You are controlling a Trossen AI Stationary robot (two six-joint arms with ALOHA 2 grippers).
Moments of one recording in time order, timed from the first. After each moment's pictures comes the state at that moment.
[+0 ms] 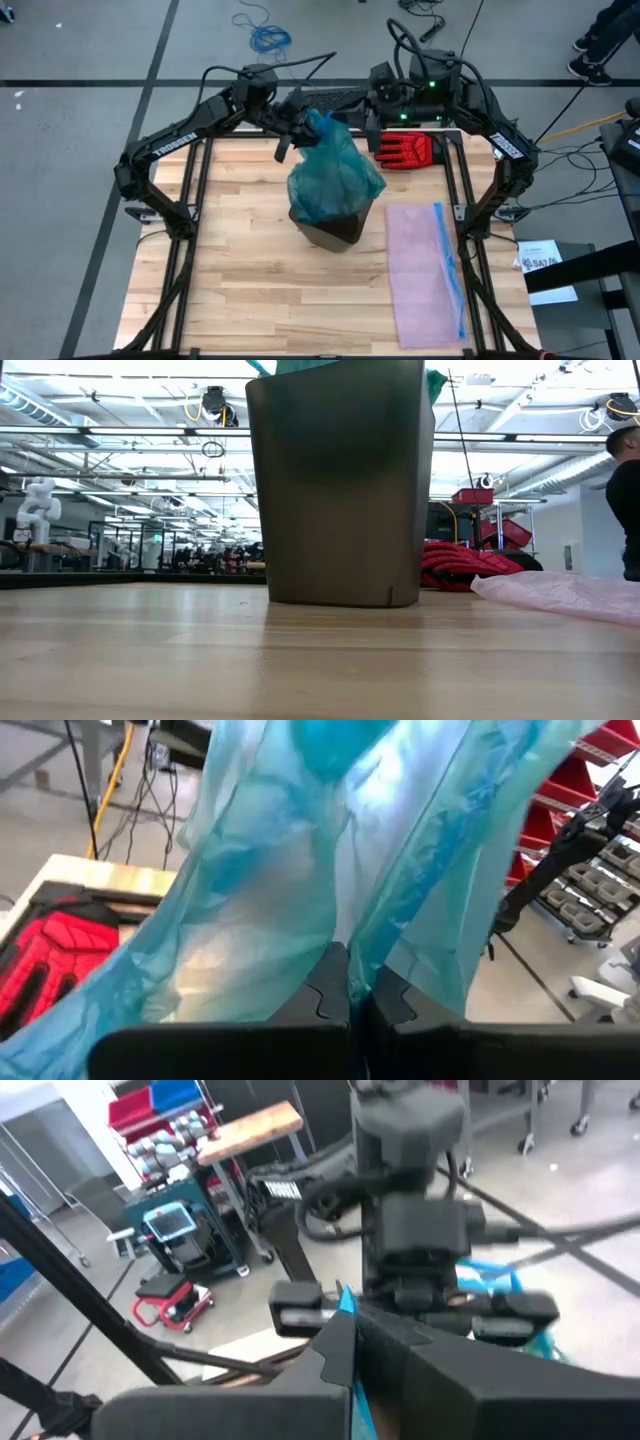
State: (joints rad) left arm 0.49 1.53 1.69 -0.46 0.81 -0.09; right arm -0.24 1.68 2.36 -0.86 -0.16 0.32
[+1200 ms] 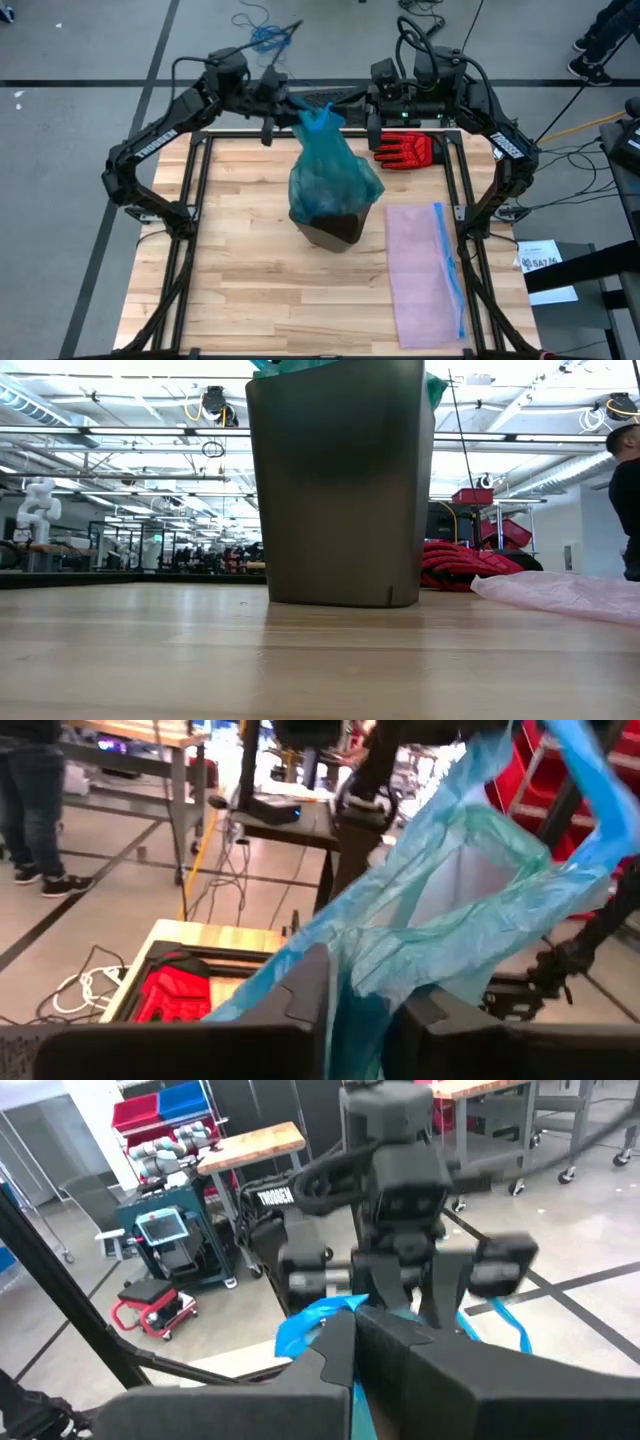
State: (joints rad) left arm 0.60 1.43 1.69 -0.41 0.74 -0.06; right arm -0.24 1.68 2.36 -0.82 -0.15 0.23
